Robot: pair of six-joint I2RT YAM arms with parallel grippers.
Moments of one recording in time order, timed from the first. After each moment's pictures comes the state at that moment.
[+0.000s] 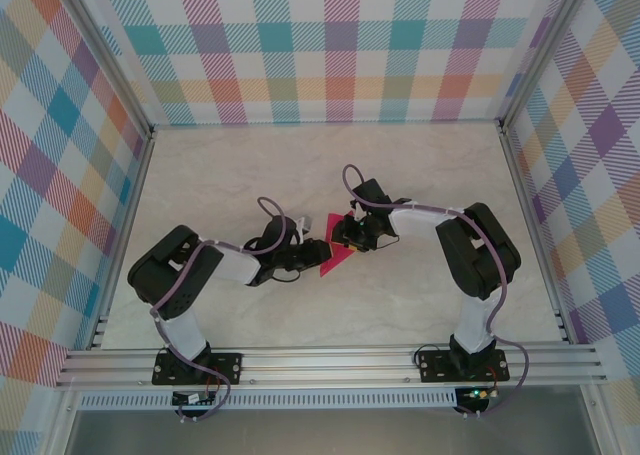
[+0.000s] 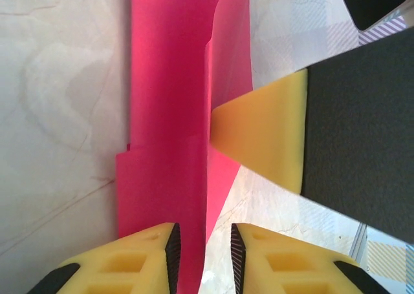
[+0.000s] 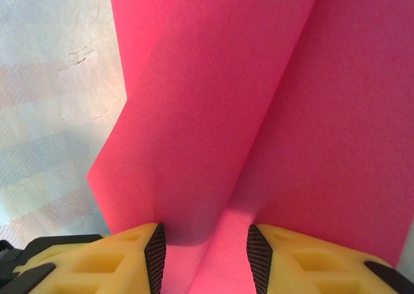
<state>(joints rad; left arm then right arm) -0.63 1.75 0.61 0.50 0.42 -0.92 0.56 1.87 1.07 -0.31 -0.41 0.75</state>
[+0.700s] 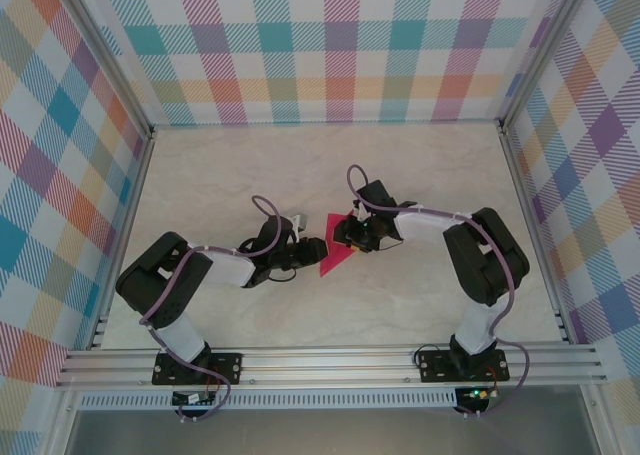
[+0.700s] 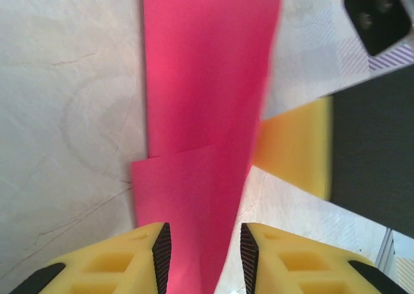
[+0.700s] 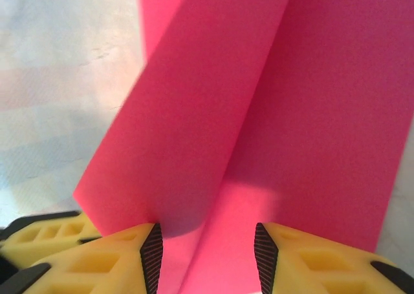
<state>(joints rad) -0.63 1.68 0.59 0.47 0.33 -0.86 0.56 1.79 1.01 -0.27 -0.42 0.76</state>
